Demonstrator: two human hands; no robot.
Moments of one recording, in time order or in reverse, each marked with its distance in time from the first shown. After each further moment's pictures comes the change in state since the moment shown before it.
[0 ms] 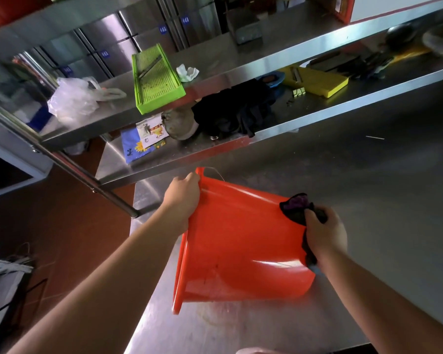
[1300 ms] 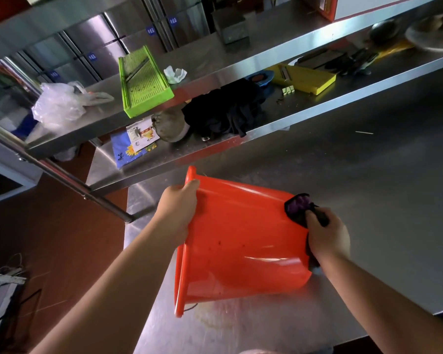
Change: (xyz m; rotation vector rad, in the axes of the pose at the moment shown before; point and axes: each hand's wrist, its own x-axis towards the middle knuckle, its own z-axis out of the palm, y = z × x) left_hand -0.039 -0.001 -0.004 -0.049 -0.086 -0.009; right_hand -0.001 0.015 -0.014 -0.042 0.011 -0.051
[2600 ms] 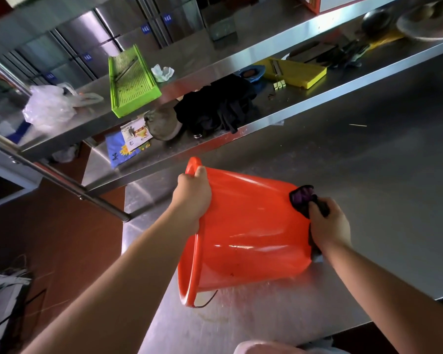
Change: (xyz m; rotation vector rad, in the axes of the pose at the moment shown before) left_hand 0.010 0.018 0.052 0.307 0.059 0.053; right_hand 0.024 0.017 -0.016 -0.023 -0.001 -0.028
